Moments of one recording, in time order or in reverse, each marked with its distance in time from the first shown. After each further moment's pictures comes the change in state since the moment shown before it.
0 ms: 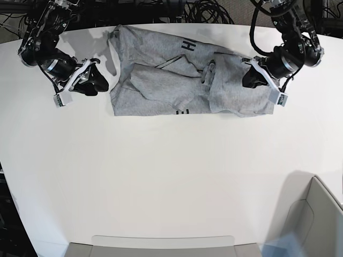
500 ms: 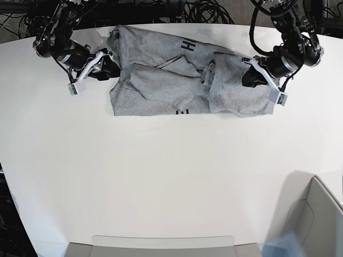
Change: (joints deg) left arm 0.2 0.1 0.0 -0.2 0.0 0.0 0.1; right arm -1.5 -6.0 -0.2 -3.7 -9.3 0.0 0.2
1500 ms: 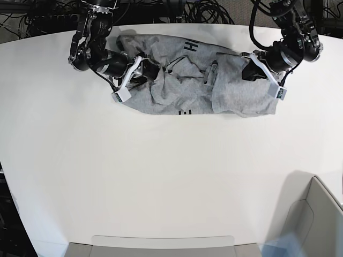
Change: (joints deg) left arm 2.0 0.0 -0.2 0.0 0.0 0.0 0.0; right arm 4.4 -6.8 -13.3 -8.4 -6.5 0.0 2.3
